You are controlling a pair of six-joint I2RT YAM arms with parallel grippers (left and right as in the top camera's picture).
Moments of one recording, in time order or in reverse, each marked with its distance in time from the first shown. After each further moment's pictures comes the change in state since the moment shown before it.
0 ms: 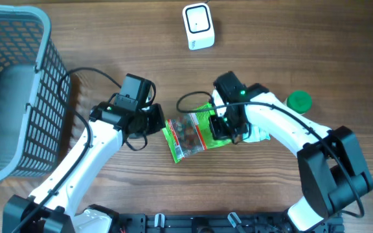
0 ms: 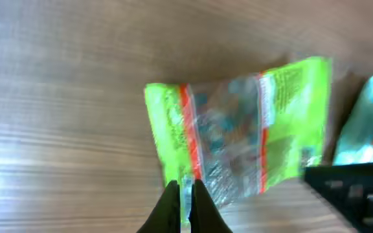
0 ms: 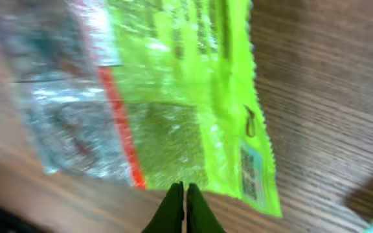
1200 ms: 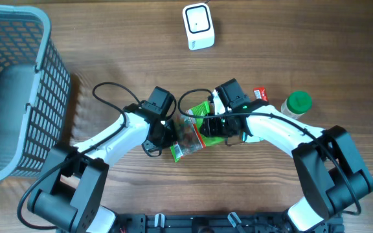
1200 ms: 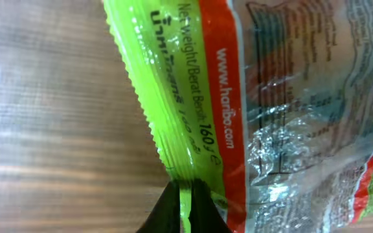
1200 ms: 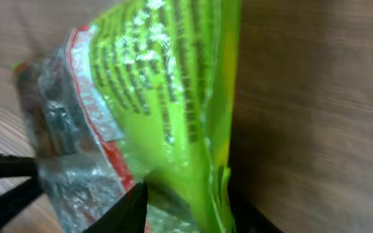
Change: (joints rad) left arm -0.117 0.267 -0.079 0.151 0.010 -0.086; right arm 0.000 -0.006 -0.221 0.505 -0.087 0.182
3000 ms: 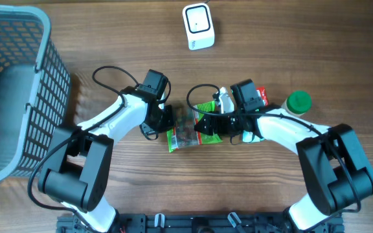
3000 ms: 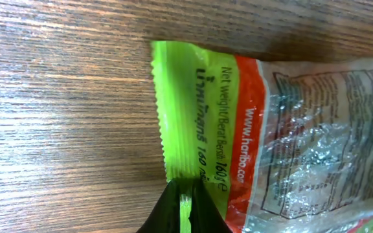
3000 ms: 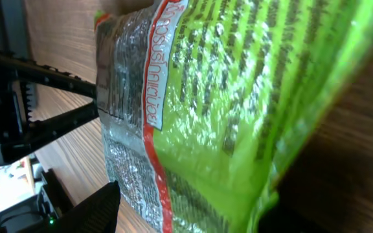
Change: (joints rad) left arm 0.092 0.138 0.164 -0.042 0.028 0.179; right arm -0.098 0.000 -0.107 0.190 -0.292 0.001
